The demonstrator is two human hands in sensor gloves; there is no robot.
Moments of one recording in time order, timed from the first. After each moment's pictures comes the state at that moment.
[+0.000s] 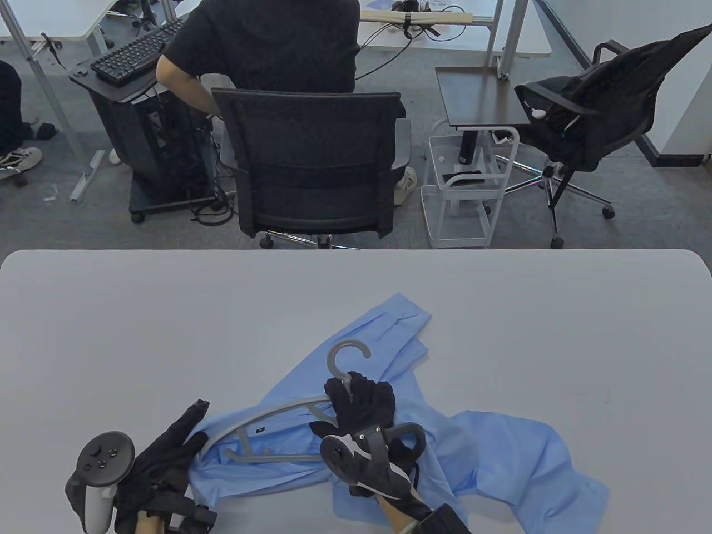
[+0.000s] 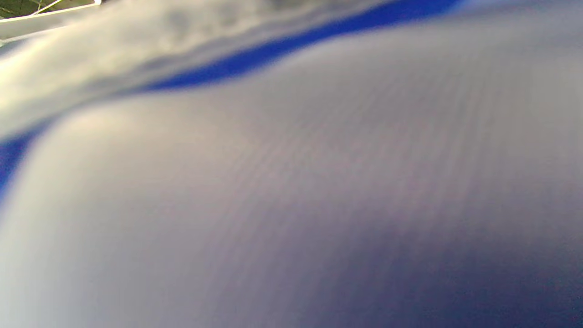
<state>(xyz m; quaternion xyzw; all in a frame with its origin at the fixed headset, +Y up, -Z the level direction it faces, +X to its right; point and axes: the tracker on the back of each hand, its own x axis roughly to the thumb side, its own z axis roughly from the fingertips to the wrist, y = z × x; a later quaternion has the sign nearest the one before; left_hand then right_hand) -0.335 -0.726 -0.261 -0.02 0.09 0.51 0.86 -0.012 -0.691 -0.285 0.17 -0.20 0.96 0.05</state>
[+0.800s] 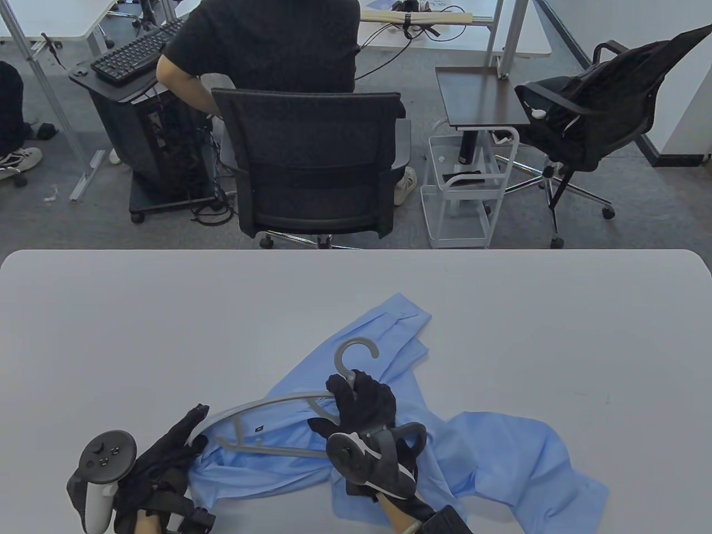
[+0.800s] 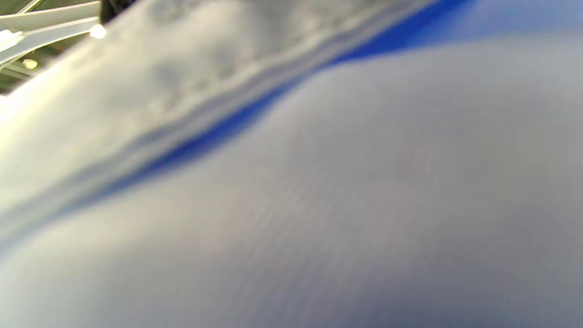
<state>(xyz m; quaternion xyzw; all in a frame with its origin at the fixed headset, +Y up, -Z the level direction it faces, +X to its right) -0.336 -0.727 -0.262 -0.04 0.10 0.49 0.86 -0.008 -0.681 -0.281 0.17 -0.22 0.96 0.07</state>
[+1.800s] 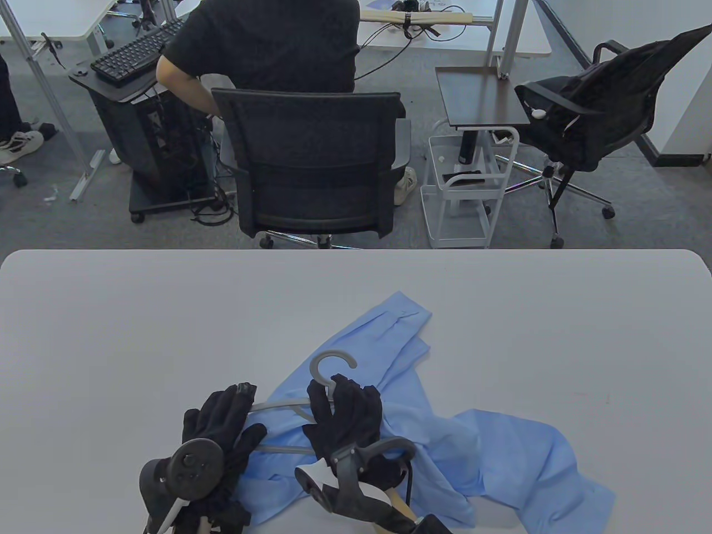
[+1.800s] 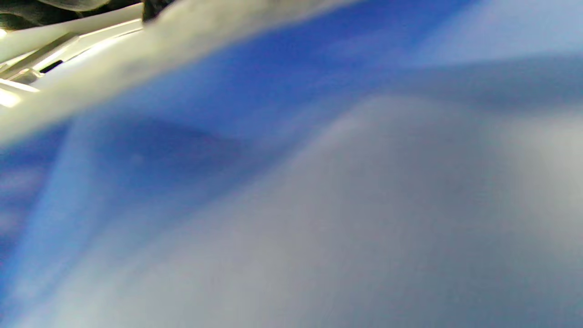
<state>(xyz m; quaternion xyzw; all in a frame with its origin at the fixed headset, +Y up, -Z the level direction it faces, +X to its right) -0.241 -0.687 -0.253 0.12 -0.02 0.22 0.97 -0.043 -0.686 -0.257 0.21 -0.27 0.94 -0.06</state>
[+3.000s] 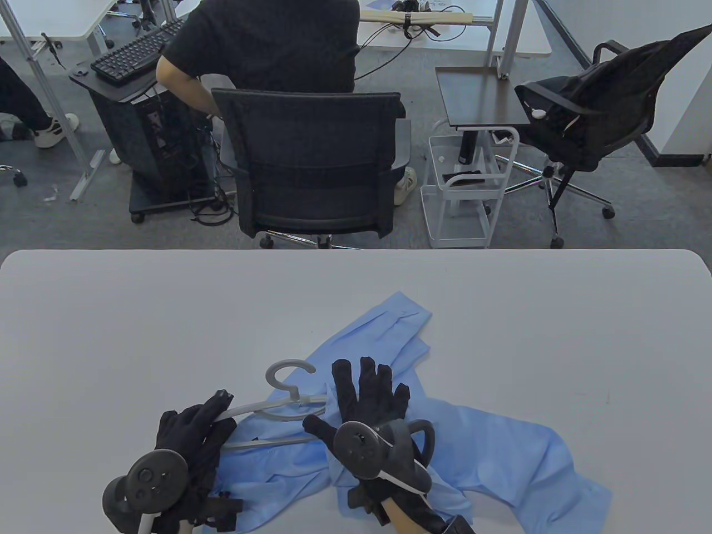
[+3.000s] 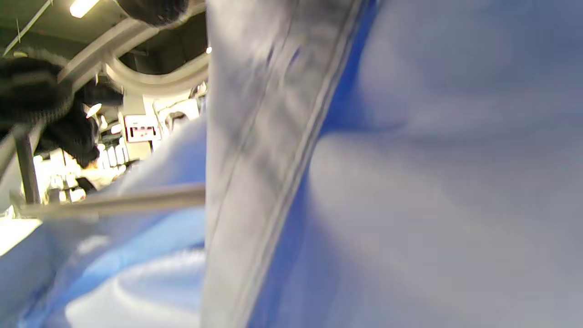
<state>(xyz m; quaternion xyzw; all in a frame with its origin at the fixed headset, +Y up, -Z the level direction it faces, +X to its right) -0.277 -0.682 -0.243 0.21 0.04 0.31 0.93 -0.004 -0.656 -0.273 0.19 -0.09 0.97 0.13</state>
